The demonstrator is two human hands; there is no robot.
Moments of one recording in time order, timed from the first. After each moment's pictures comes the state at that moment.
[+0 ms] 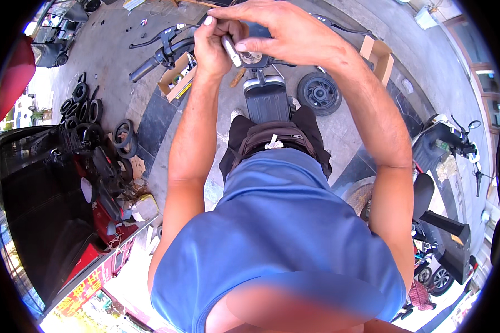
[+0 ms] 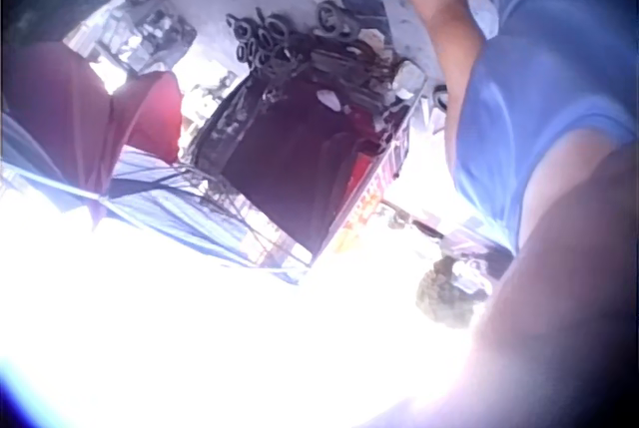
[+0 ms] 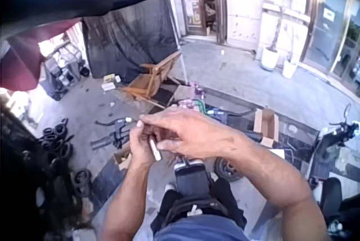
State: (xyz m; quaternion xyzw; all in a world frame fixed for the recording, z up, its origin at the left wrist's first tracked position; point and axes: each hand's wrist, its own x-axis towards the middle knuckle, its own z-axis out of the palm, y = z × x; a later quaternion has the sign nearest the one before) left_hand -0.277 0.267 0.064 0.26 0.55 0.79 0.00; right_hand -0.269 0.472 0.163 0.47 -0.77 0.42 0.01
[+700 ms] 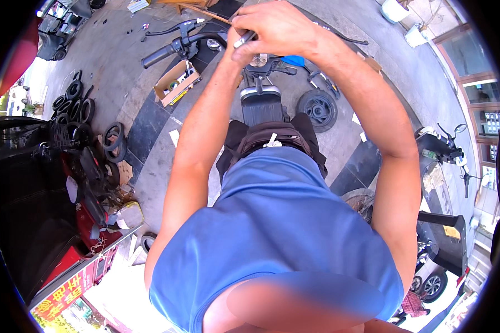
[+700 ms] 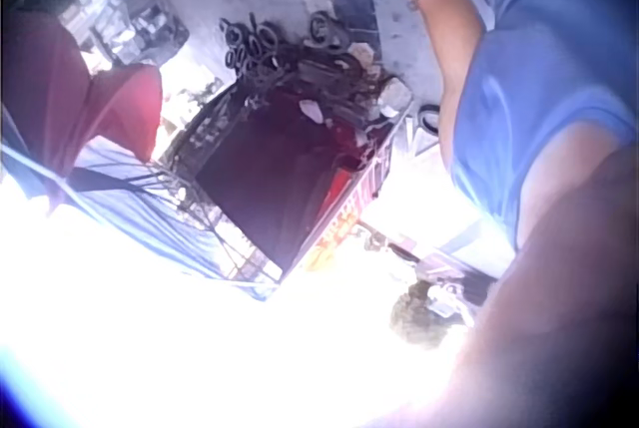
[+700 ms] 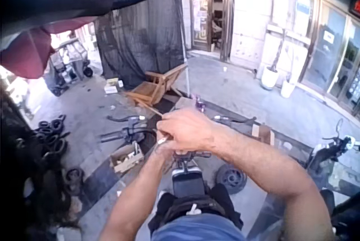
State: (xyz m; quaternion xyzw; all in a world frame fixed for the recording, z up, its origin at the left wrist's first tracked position) left_hand -0.299 0.281 0.022 0.15 0.58 0.79 -0.12; right_hand -0.264 0.411 0.168 0.52 -0.84 0.12 0.08
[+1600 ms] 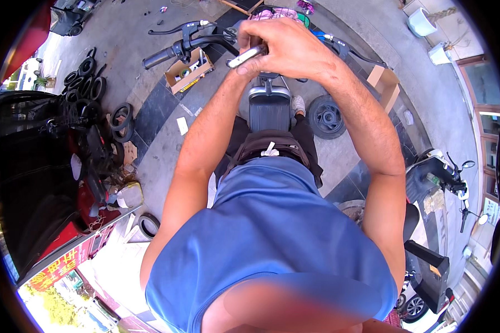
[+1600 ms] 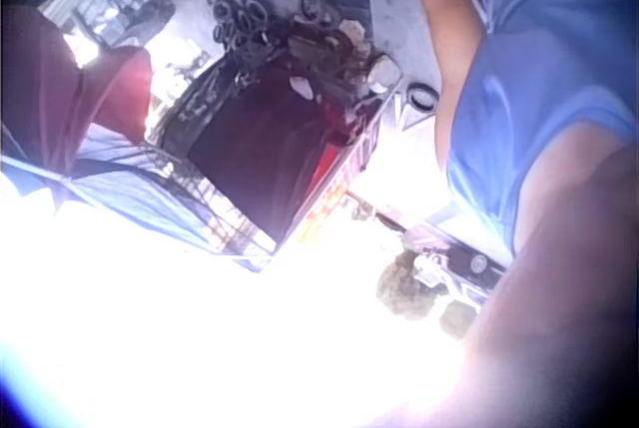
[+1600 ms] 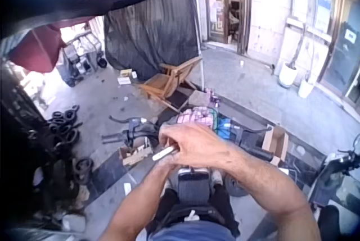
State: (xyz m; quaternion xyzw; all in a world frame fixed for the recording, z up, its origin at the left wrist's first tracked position) left_hand -0.311 0.296 -0.008 0.03 0.51 0.86 0.01; right_hand -0.289 0.434 0.133 0.48 -0.82 0.31 0.04
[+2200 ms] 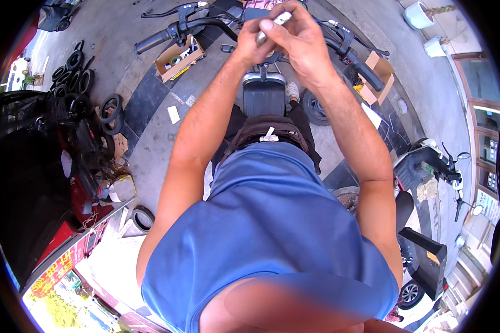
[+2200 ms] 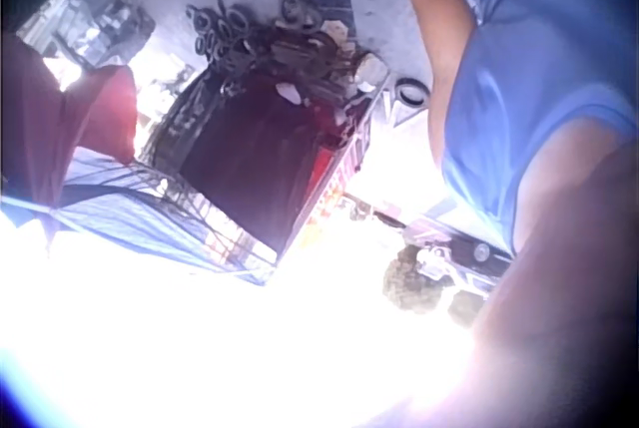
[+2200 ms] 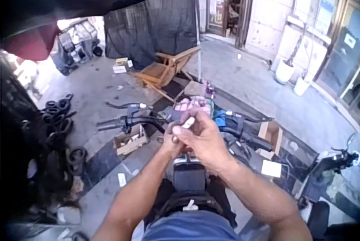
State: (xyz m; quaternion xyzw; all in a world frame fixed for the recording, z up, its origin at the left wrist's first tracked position) left_hand -0.301 0.287 -0.022 0.14 0.59 0.79 -0.09; right_hand -0.244 0.414 0.111 0.15 -0.60 0.78 -0.10
